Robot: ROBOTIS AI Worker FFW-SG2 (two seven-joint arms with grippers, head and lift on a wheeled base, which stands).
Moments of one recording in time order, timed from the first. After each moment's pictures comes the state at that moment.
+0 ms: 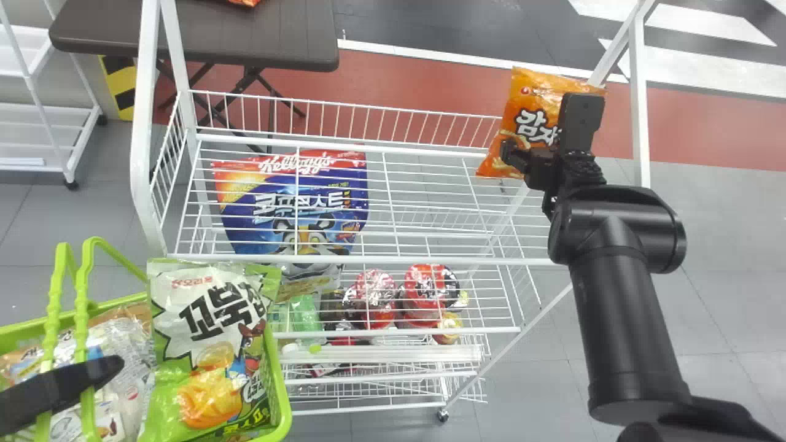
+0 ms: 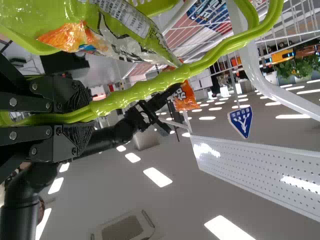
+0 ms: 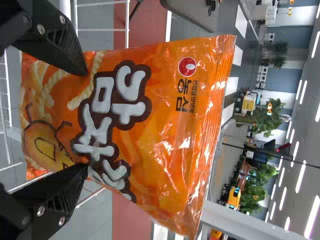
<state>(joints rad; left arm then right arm) 0.30 0.11 0.51 -1.89 0.35 1.39 -1.57 -0.41 -0.14 -0.21 -1.19 0.15 0.41 0.07</state>
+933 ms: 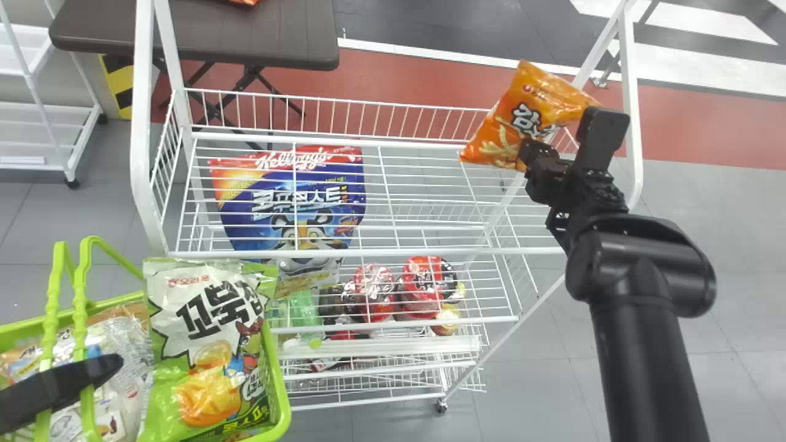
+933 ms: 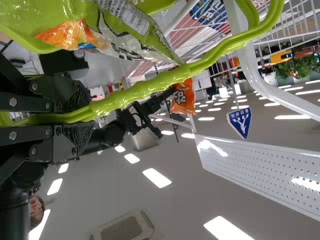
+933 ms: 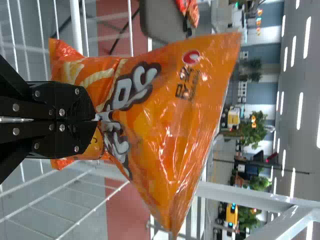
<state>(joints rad) 0.31 0.11 0.52 -1.89 0.35 1.38 -1.57 -0.15 -0.15 -0.21 -1.59 -0.08 0.49 0.14</state>
